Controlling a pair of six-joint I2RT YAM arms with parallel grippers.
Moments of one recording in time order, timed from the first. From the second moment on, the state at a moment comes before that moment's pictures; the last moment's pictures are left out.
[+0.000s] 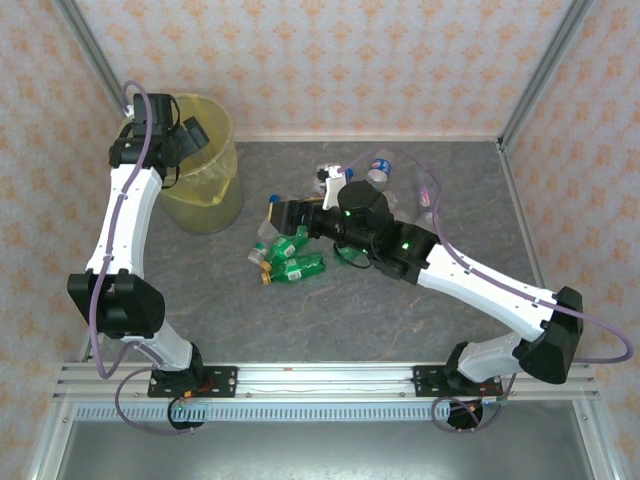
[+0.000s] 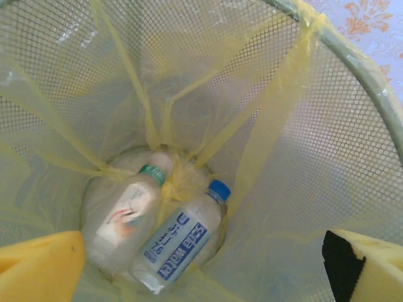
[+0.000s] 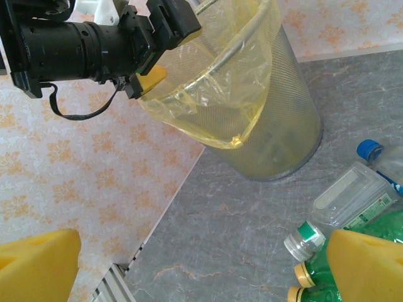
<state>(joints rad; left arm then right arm) 0.08 1.61 1.75 -0.85 -0.17 -0.52 0.96 1.35 1.28 -0.20 0.03 0.67</state>
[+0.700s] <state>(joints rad) -0.21 1.23 1.42 -0.74 -0.17 -0.55 0.96 1.29 1.20 -0.25 0.19 0.67</state>
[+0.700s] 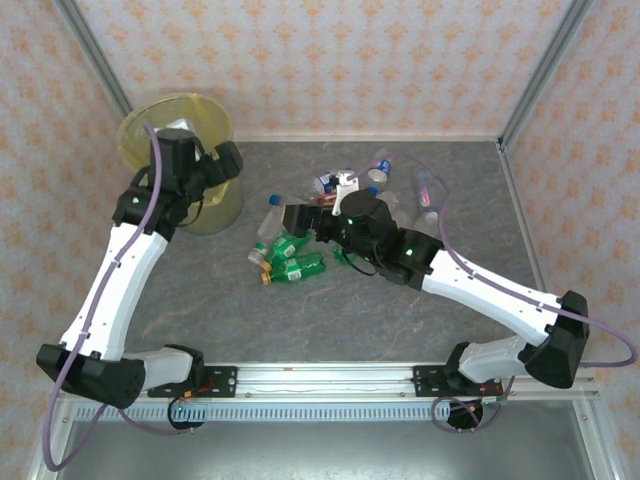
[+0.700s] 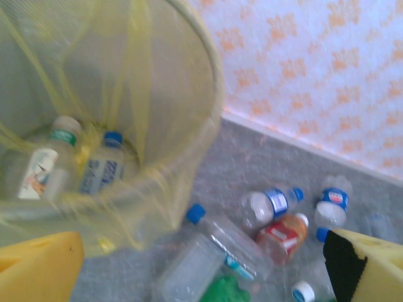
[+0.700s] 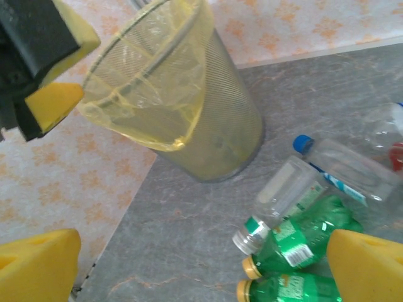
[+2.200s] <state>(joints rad) -0.63 1.31 0.63 -0.17 -0.02 -0.64 0.96 1.04 1.02 -0.36 0.29 0.71</state>
